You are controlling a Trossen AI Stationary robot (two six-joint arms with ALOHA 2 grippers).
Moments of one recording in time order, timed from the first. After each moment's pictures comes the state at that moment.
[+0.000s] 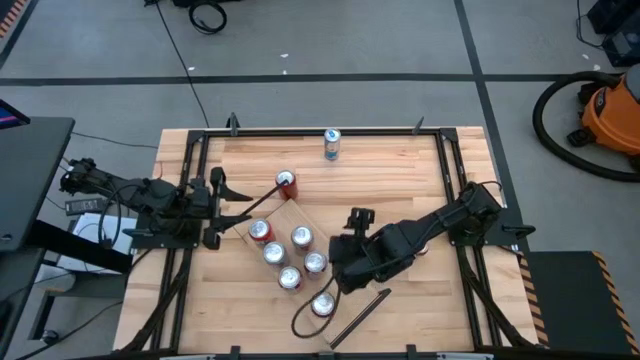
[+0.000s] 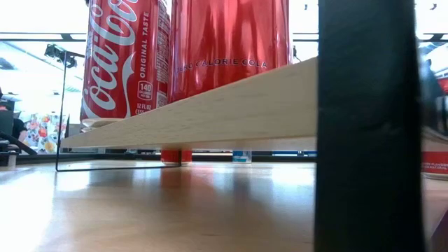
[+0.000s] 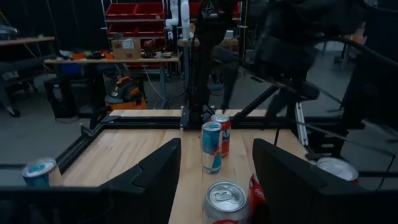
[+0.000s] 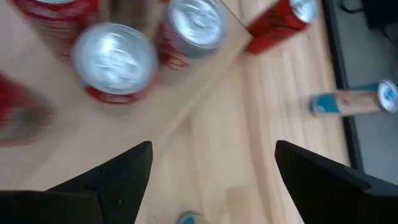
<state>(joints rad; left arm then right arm) -0.37 0.55 0.60 -0.06 -0.39 -0.01 0.47 1.98 2.08 -1.46 0.55 0.50</state>
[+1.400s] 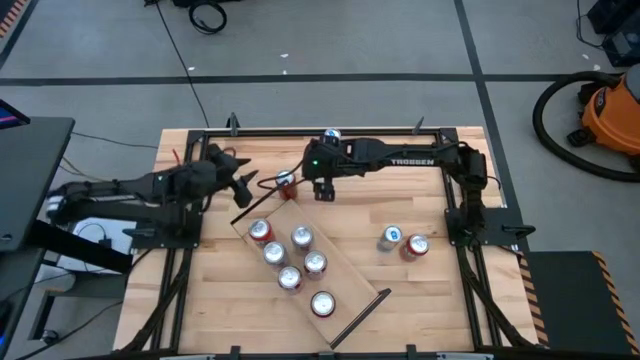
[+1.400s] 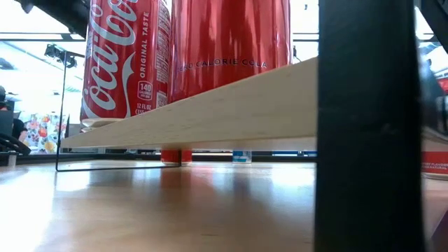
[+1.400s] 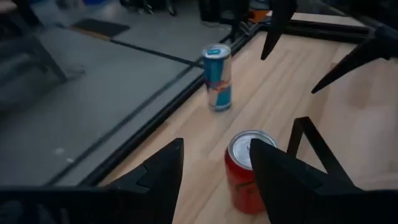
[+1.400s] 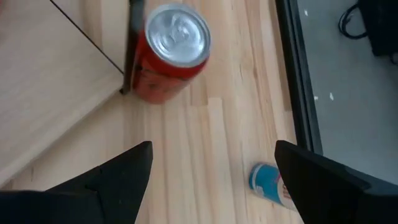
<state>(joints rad) 0.15 0.69 0.60 -0.33 -0.49 -0.10 -0.16 1.93 1.75 -0.79 0.26 -0.23</state>
